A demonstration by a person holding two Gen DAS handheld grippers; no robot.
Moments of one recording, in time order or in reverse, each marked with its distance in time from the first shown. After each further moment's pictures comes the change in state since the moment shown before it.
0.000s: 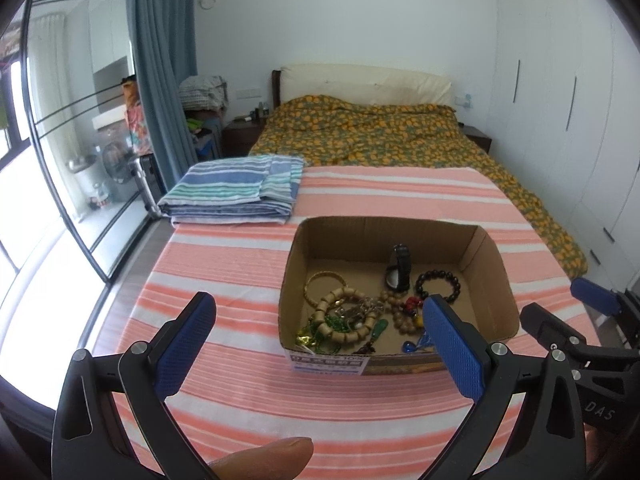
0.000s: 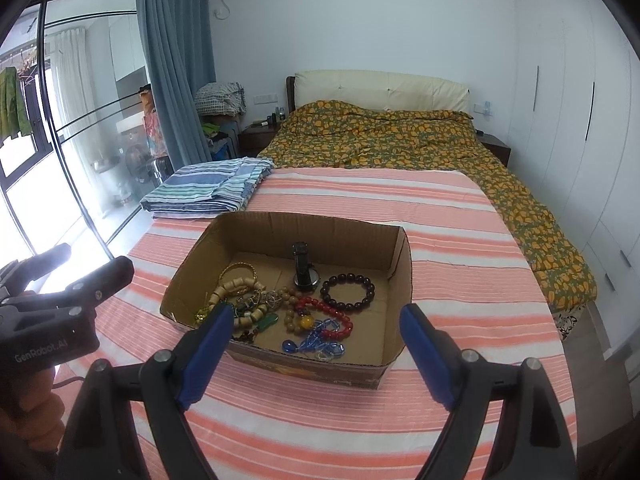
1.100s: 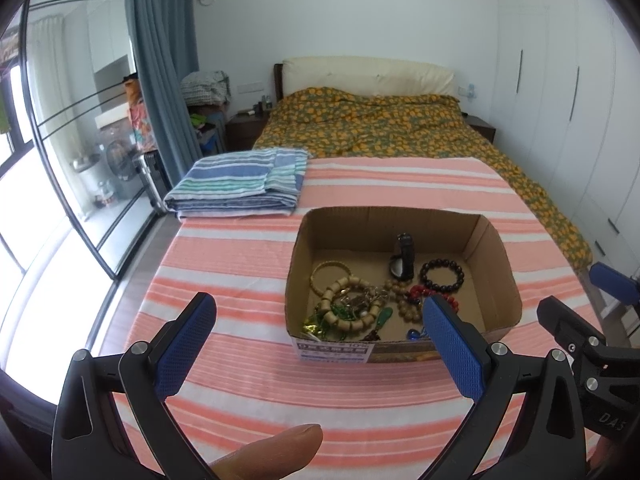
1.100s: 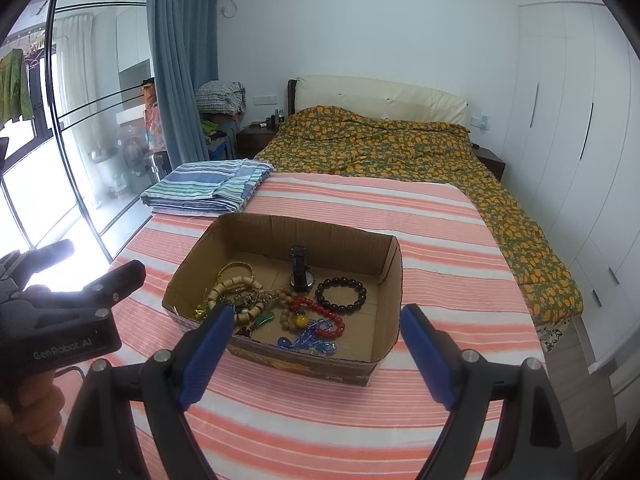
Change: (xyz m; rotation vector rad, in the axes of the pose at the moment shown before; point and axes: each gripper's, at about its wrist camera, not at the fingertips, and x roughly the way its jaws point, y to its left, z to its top) left arm -0.004 -0.001 -0.002 0.016 0.040 0.024; right arm -0.017 0.009 0.000 -0.053 -0.014 -0.039
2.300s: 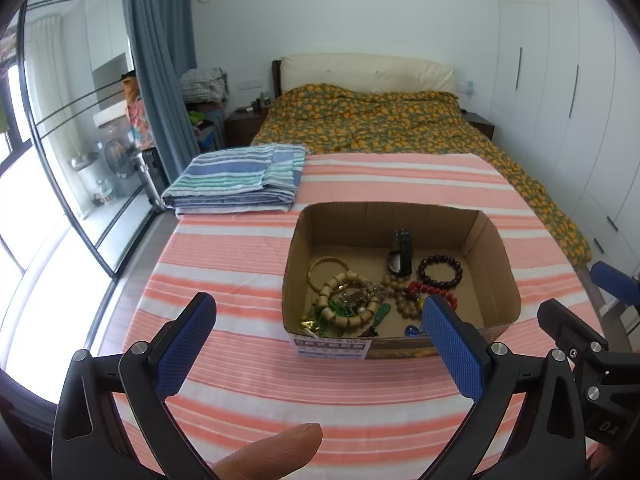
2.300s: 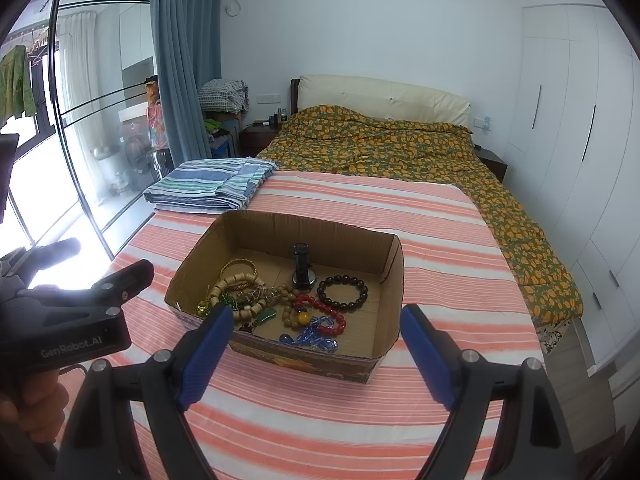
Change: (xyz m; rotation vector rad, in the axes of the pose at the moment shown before) left arm 0.002 -0.003 -0.003 0.002 0.010 -0.004; right arm -0.002 0.000 -0.002 -0.009 -0.002 0.004
